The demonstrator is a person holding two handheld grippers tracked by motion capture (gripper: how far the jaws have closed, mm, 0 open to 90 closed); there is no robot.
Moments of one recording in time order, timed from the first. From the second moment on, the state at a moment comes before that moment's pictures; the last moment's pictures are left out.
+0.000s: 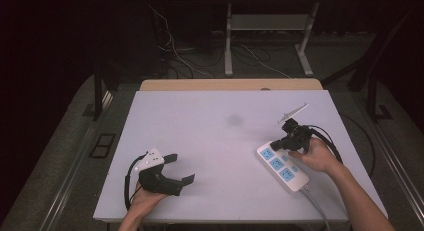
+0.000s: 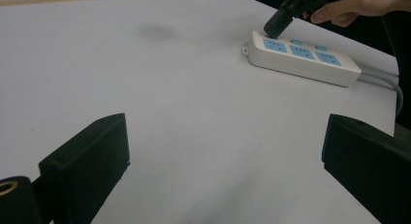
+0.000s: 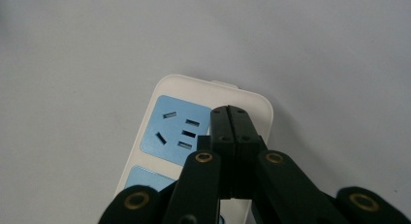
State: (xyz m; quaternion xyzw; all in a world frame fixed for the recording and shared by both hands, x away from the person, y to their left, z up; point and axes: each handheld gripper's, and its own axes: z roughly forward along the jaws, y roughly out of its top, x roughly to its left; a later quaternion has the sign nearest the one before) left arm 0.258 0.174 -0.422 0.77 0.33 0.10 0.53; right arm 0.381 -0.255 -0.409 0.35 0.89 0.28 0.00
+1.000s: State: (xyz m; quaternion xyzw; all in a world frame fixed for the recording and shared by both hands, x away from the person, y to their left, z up) left arm 0.259 0.174 -0.423 0.77 0.33 0.10 0.53; right arm 0.366 -0.264 -0.402 0.36 0.88 0.32 0.00
